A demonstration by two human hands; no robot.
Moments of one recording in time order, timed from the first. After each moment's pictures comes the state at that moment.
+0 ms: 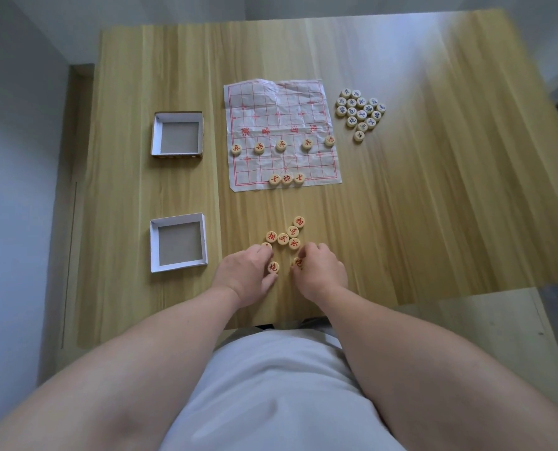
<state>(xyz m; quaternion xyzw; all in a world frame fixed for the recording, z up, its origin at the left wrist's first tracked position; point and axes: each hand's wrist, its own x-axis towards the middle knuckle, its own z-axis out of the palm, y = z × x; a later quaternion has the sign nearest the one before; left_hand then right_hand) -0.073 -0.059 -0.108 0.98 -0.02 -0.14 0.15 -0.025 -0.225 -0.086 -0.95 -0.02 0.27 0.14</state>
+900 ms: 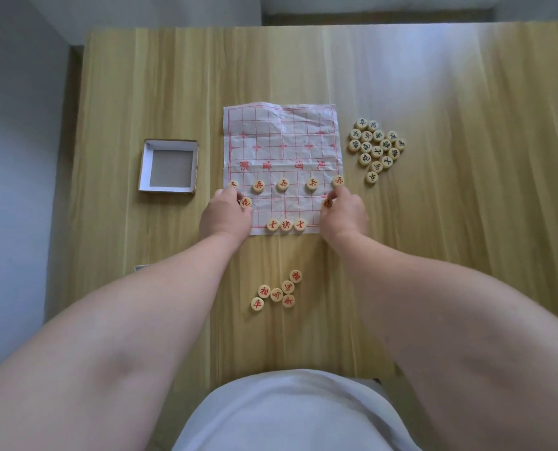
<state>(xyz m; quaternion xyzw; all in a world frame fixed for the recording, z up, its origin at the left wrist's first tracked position) 0.125 -0.009 -0.087 0.91 0.31 -0.08 0.25 0.193 -0.207 -0.082 -0.95 0.11 0.20 0.23</state>
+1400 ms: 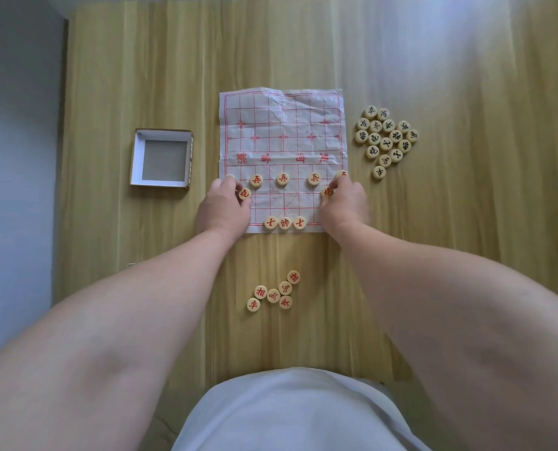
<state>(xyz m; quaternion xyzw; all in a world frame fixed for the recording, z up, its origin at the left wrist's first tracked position) 0.139 -0.006 -0.104 0.92 0.30 -0.10 0.24 0.223 -0.203 -0.102 -0.94 0.09 0.24 0.22</state>
